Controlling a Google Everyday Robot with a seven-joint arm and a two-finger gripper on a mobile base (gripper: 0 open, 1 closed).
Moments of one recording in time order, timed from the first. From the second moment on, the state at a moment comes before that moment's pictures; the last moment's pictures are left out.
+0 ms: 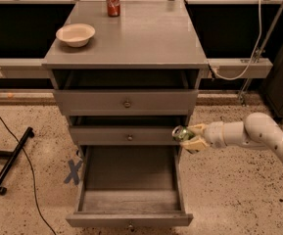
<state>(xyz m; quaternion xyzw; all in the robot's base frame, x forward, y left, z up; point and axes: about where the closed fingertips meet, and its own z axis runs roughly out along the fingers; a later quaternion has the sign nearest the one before) 0.636 -0.192 0.560 -0.50 0.72 0.26 0.41</state>
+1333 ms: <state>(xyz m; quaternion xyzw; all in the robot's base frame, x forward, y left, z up) 0.612 -0.151 0.893 -0.64 0.58 0.14 0.49</state>
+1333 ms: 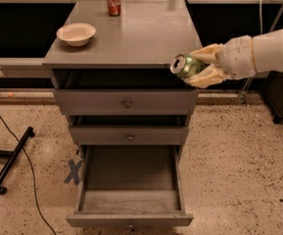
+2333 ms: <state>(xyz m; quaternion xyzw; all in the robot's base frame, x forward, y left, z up) 0.710 -0.043 0.986 -0.64 0.54 0.14 0.53</state>
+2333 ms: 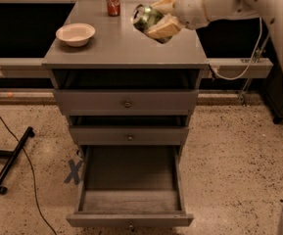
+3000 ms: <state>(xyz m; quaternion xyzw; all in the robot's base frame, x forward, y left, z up) 0.788 -0.028 0.958 -0.58 0.58 0.14 0.55</state>
